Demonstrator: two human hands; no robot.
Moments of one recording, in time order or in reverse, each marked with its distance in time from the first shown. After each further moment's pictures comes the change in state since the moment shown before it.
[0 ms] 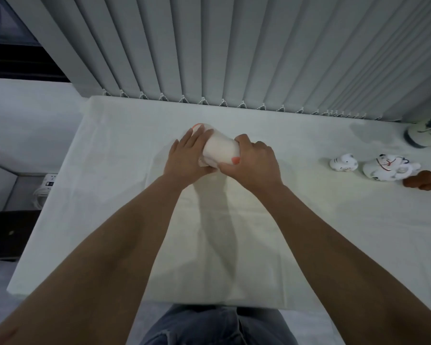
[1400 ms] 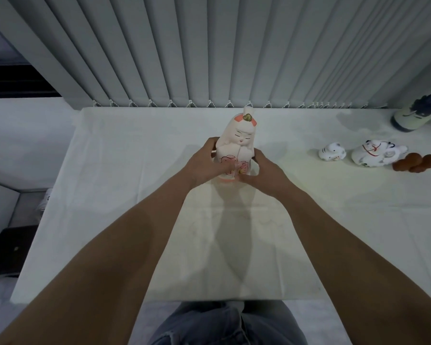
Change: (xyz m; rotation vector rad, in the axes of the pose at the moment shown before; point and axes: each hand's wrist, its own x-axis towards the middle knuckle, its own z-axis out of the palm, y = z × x) left_hand -0.001 0.066 -0.001 -0.796 -0.284 -0.171; right_hand -0.036 0.077 0.008 0.577 -0.409 0.312
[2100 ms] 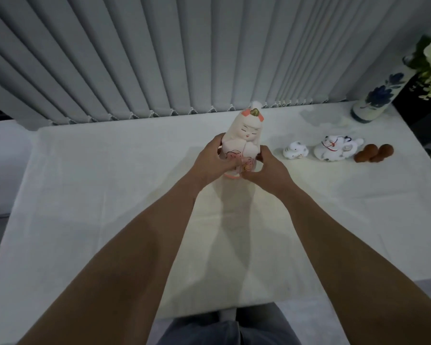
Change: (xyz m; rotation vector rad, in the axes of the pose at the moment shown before) left_hand 0.044 0.055 0.087 -0.050 -0.028 0.087; right_hand -0.015 0.040 -0.074 0.084 0.198 0.127
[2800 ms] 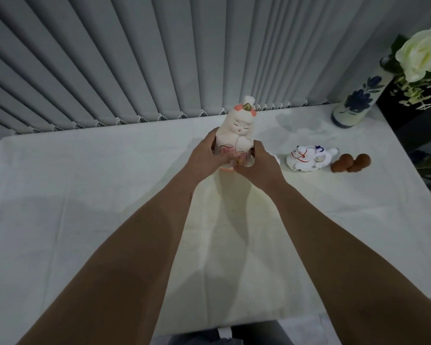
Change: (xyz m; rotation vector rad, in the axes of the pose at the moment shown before) left_hand 0.073 0.025 0.073 0.031 0.023 -0.012; right_hand 0.054 0.047 -0.063 -0.094 0.080 -0.052
